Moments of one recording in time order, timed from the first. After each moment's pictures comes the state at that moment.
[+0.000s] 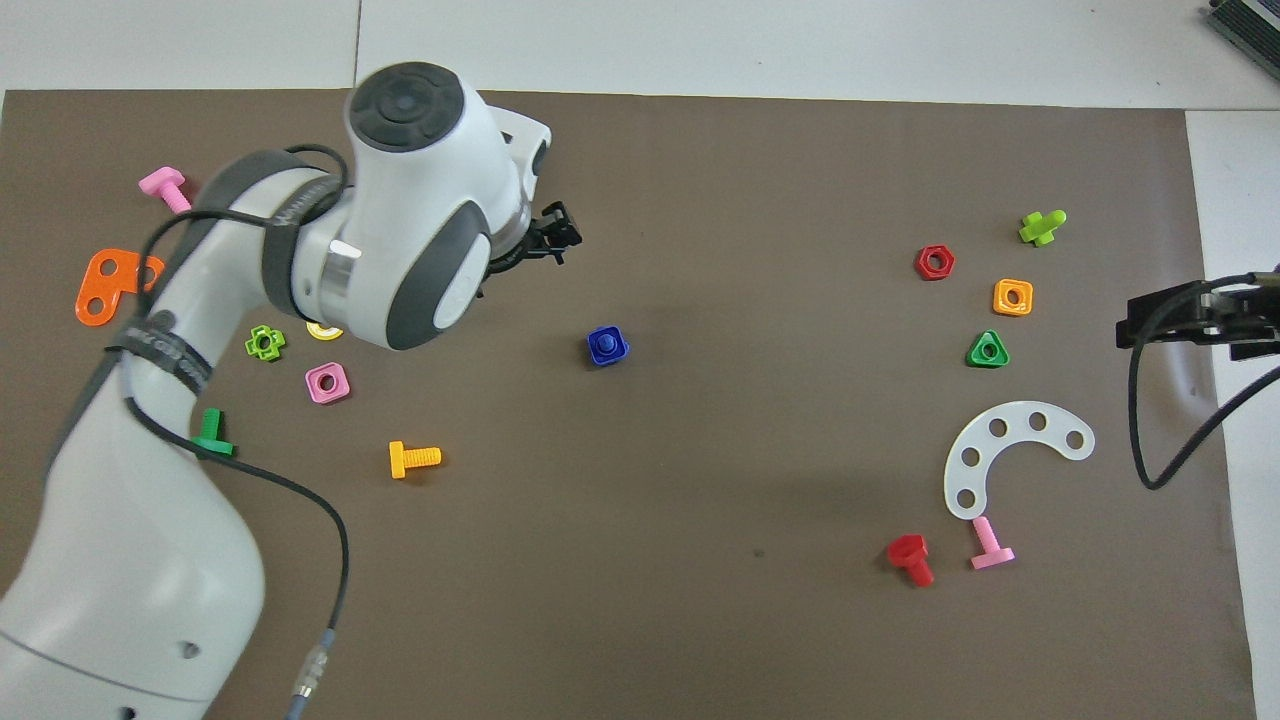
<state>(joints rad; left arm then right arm) -0.36 0.49 -0.06 -1.35 -0.03 1.85 -0.74 0.02 -0.03 -0.07 -1.61 0.01 1.57 0.07</state>
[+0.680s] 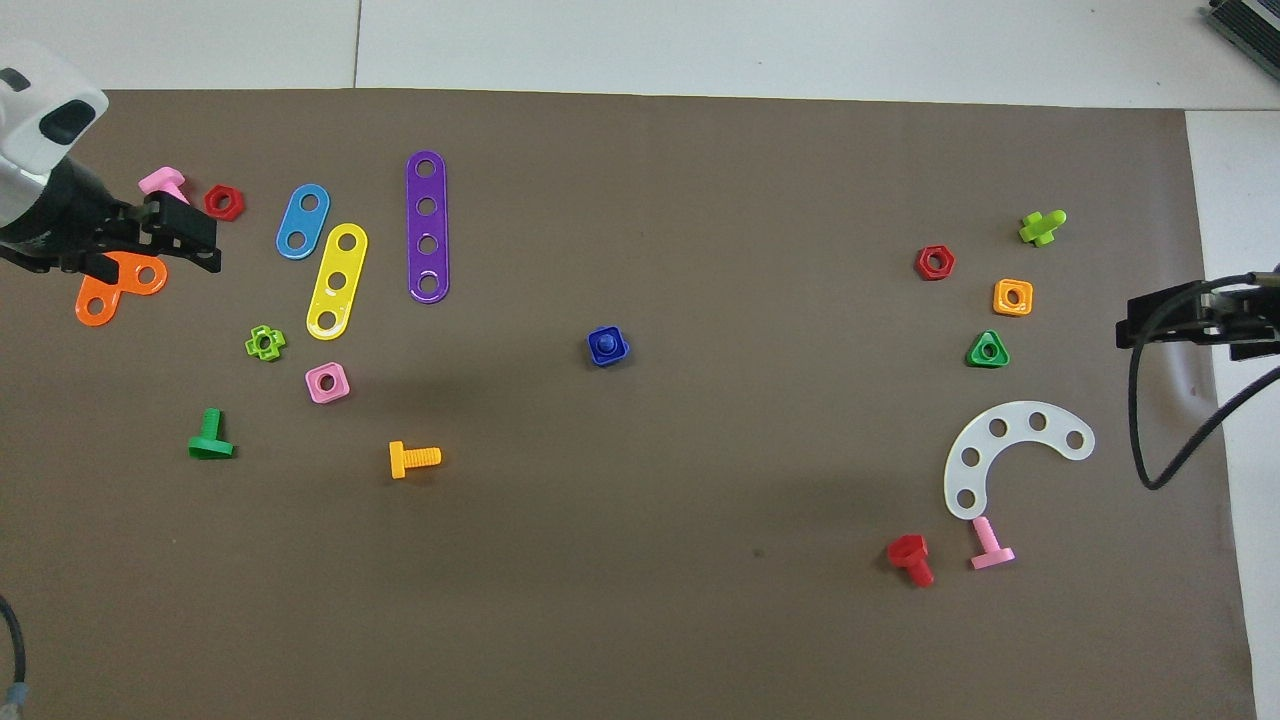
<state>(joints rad) 0.01 0.23 -0.06 -1.41 -0.03 1.57 -0.08 0.02 -0.03 -0.07 -1.61 0.01 1.57 0.07</state>
